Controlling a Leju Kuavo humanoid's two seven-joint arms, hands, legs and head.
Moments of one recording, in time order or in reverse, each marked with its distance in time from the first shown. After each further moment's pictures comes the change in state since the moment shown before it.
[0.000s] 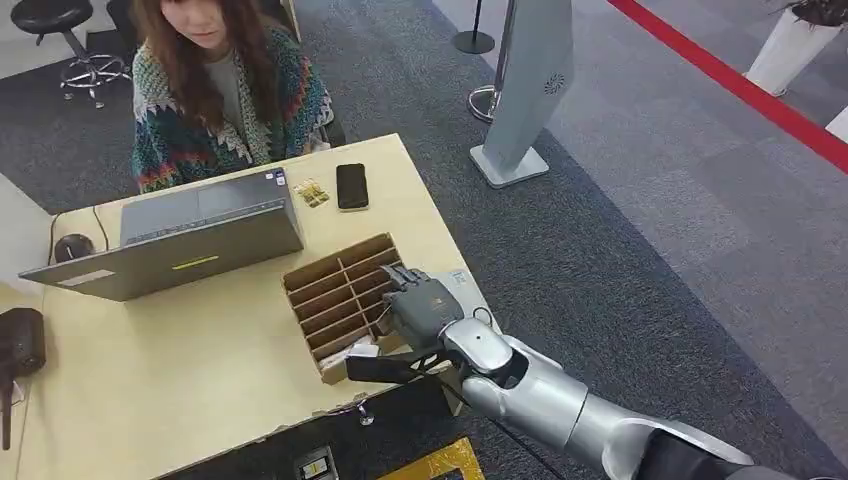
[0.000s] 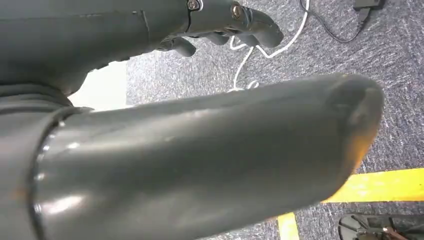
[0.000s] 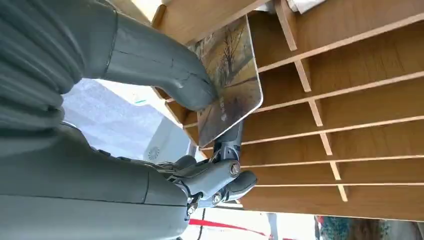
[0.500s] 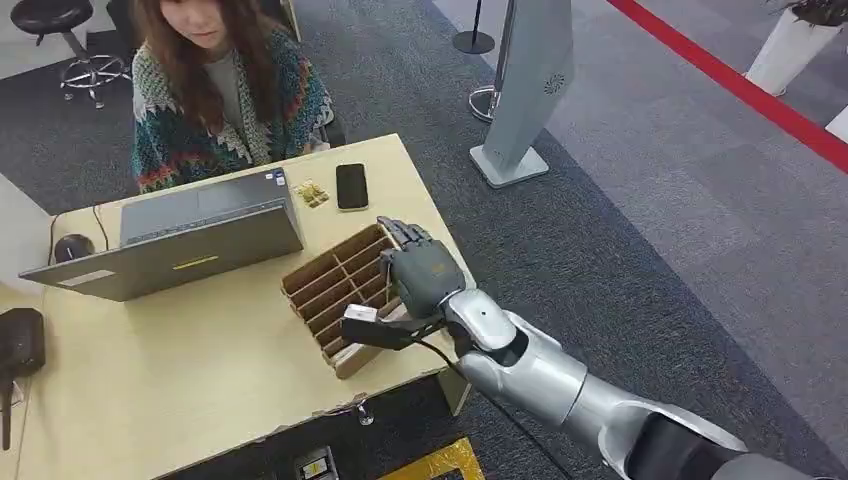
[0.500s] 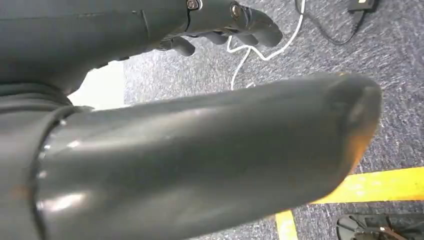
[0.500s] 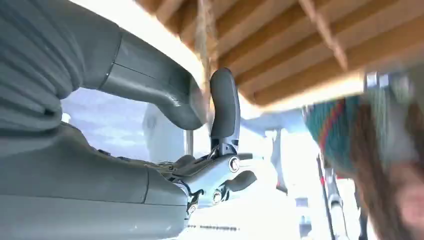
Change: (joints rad) left arm -0.005 -0.001 0.000 0.000 -0.024 -0.001 -0.001; right arm -0.085 -0.002 -0.045 -0.046 0.026 -0.128 -0.002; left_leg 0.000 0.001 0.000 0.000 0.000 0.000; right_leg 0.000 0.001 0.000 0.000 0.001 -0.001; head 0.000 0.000
